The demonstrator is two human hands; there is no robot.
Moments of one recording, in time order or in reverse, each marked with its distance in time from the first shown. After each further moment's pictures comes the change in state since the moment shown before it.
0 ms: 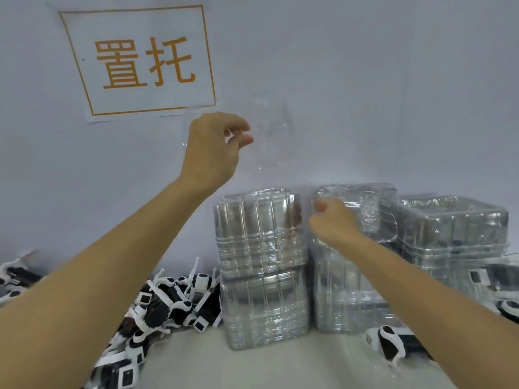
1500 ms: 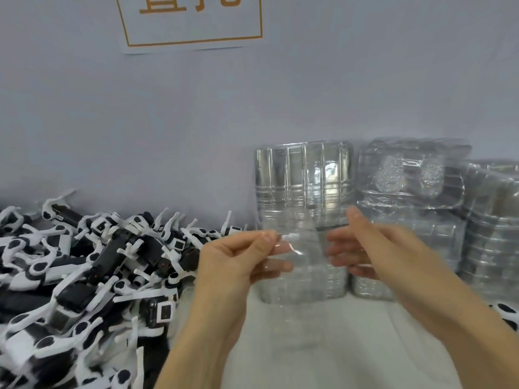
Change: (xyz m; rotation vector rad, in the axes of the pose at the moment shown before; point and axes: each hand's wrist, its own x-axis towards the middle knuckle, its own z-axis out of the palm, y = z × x) left_hand -0.224 0.003 -0.024 -1.048 -0.064 -0.924; right_hand -0.138 0.011 0.015 0.356 -0.338 0.003
